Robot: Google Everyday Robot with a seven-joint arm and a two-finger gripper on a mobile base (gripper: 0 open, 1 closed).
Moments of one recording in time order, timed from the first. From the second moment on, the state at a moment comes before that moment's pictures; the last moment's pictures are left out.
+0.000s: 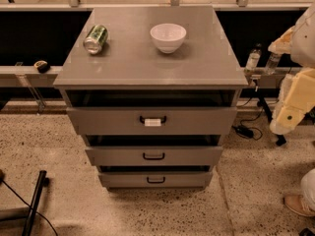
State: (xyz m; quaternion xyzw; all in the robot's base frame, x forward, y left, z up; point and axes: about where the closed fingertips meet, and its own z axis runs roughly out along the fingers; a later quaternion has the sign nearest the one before) arm 0.438 -0.216 0.978 -0.60 0.78 -0.04 0.16
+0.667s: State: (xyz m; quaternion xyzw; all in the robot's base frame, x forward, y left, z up) arm 0.440 -0.206 0.974 -0.63 0.75 -0.05 0.17
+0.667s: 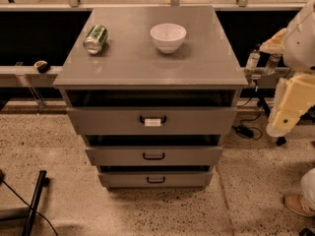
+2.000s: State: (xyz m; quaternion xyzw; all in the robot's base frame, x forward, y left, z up) arm 0.425 -0.121 0.820 -0.70 0.64 0.11 0.28
